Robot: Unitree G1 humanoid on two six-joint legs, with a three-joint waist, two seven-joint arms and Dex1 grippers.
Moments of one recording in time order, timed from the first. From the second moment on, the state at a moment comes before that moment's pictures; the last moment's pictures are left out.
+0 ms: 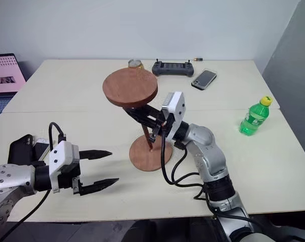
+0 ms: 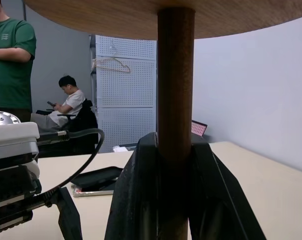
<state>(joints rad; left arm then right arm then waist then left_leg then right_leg) 0.16 0.93 0.32 -0.55 -0.54 0.50 -1.05 -0.59 -0.02 0.19 -0.05 0.37 0.15 0.81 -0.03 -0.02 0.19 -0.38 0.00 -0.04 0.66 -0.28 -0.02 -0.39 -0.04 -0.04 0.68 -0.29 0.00</state>
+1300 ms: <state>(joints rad) 0.15 0.93 0.31 -0.55 -0.53 0.48 -1.02 -0.59 -0.03 0.24 0.06 0.34 0.01 0.85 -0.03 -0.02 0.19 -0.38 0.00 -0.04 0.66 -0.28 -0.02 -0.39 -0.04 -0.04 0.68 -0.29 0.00</state>
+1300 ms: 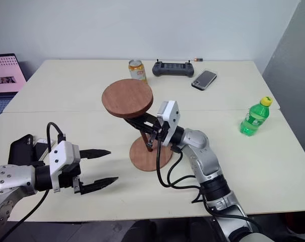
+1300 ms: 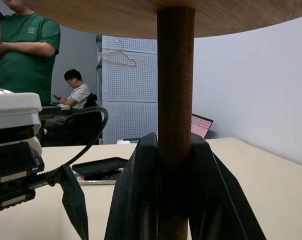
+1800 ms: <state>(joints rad) 0.15 0.93 0.31 -0.54 -0.52 0.45 -1.04 -0.58 -0.04 0.24 0.05 0.33 0.01 0.85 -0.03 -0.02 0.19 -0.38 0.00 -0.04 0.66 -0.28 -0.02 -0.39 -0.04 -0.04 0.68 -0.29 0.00</state>
